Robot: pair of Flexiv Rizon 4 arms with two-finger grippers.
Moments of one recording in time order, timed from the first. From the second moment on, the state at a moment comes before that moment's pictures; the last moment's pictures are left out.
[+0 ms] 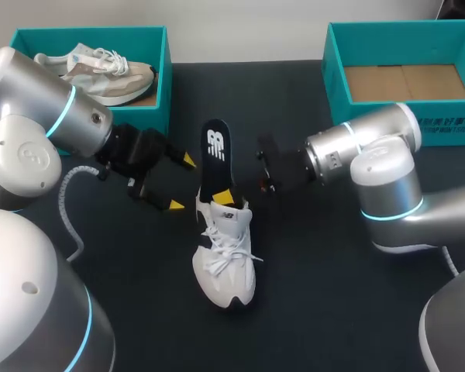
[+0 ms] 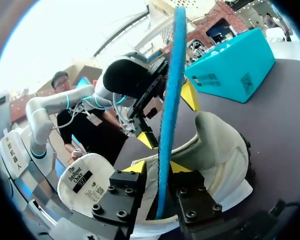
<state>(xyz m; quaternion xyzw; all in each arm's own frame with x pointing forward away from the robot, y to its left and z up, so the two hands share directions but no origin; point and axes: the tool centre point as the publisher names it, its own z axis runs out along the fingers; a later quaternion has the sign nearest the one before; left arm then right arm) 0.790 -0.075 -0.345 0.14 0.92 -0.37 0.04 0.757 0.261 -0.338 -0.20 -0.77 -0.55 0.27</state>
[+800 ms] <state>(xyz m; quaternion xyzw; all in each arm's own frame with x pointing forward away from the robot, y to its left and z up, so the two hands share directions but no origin) 0.790 -0.075 -0.345 0.14 0.92 -0.37 0.04 0.767 0.261 -0.341 -0.20 -0.78 -0.51 0.32</state>
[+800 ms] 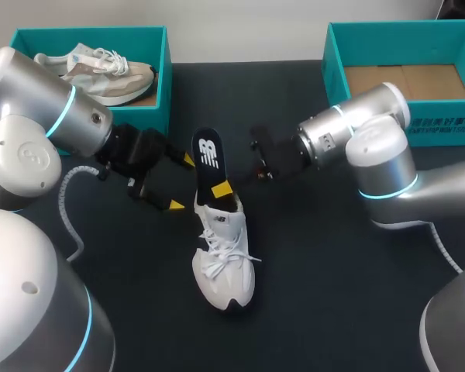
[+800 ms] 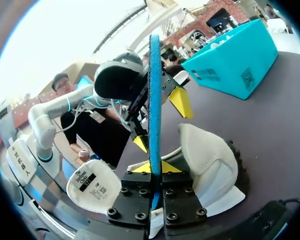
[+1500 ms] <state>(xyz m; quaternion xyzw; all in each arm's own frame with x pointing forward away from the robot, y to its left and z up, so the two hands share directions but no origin) 0.790 -0.075 -0.345 0.14 0.92 -0.37 0.04 0.758 0.264 -0.335 -0.20 -0.79 -0.50 0.30</state>
